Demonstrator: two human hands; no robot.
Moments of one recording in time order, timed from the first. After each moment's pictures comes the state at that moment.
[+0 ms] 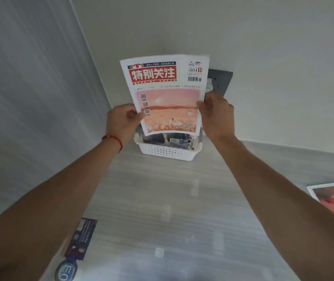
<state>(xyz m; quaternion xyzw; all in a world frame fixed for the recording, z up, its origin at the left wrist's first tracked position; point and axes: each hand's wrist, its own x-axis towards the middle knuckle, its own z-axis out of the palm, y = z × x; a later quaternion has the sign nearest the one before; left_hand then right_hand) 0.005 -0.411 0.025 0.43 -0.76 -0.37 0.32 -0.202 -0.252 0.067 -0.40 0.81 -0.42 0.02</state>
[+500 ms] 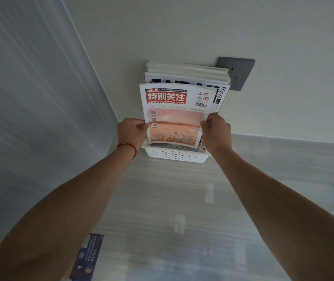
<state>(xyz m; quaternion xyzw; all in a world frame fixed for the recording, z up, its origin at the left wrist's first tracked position) -0.017 -0.445 -0.045 0.49 -0.77 -0.33 0.24 -0.204 -0.291 -0.031 -0.30 0.86 -0.40 0.12</state>
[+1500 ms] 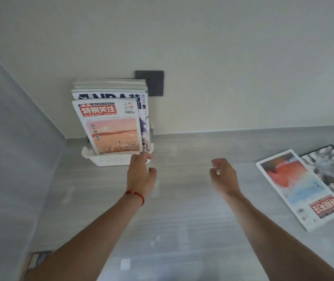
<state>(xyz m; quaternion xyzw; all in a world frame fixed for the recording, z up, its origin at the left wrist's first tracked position) -0.089 -0.227 -0.053 0.40 -0.82 -0.36 0.18 -0.269 -0.033 -0.084 -0.16 0.89 -0.39 0.17</state>
